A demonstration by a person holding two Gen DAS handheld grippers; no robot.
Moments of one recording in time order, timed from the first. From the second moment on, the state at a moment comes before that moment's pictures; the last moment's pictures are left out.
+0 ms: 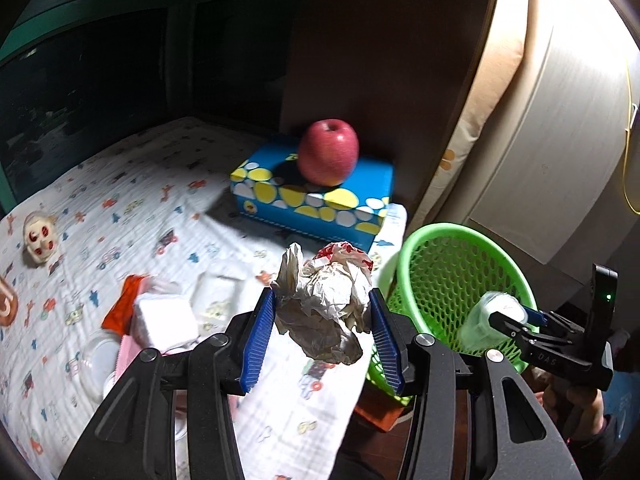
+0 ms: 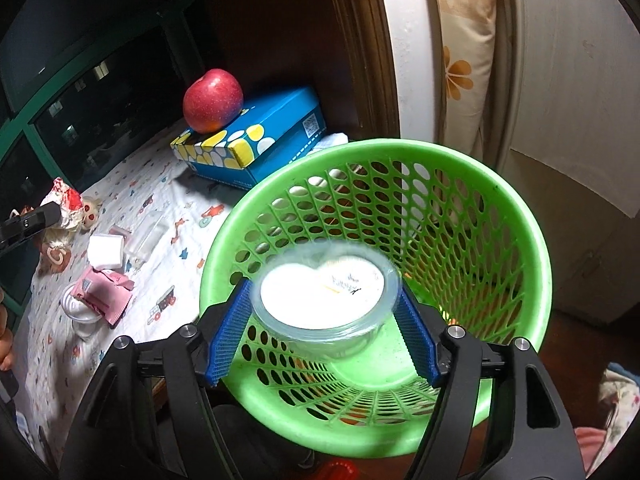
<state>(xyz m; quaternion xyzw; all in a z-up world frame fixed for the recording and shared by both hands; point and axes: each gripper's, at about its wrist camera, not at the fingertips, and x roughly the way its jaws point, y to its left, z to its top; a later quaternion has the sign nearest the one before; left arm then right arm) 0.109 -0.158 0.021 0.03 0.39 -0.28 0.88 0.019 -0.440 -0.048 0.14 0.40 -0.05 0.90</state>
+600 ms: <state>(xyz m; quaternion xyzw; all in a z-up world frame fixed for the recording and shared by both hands) 0.100 -0.249 0.013 0.06 0.40 -0.32 0.86 -0.004 -0.485 -0.042 0.16 0.38 -0.05 0.91</state>
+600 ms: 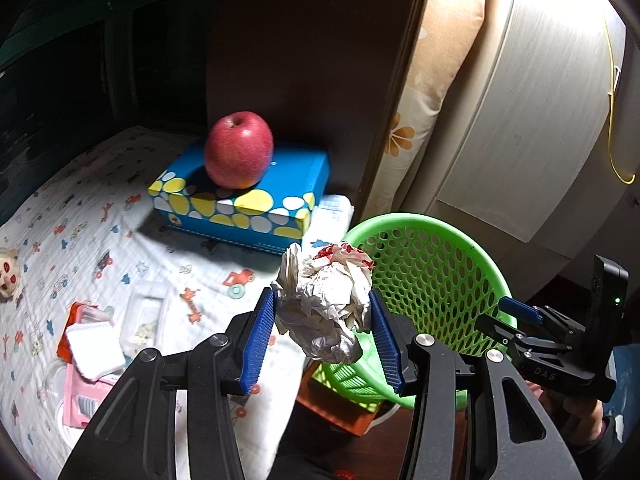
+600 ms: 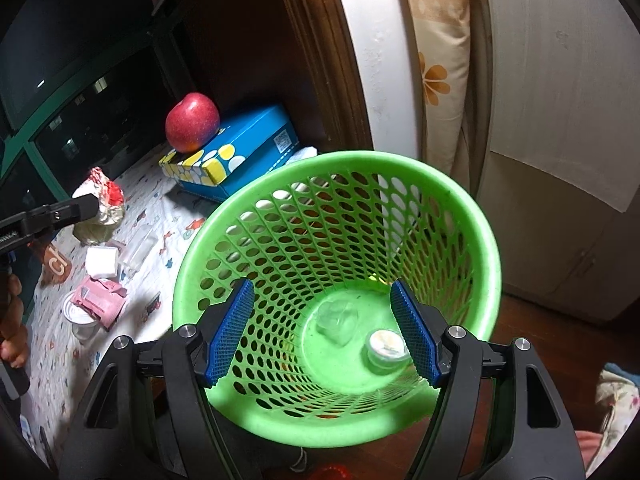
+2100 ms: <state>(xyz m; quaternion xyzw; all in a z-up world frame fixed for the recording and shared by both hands) 0.088 -0.315 -0.020 0.07 0.44 -0.35 0.82 -0.037 -0.524 -0.036 0.19 0.36 -0.07 0.91</state>
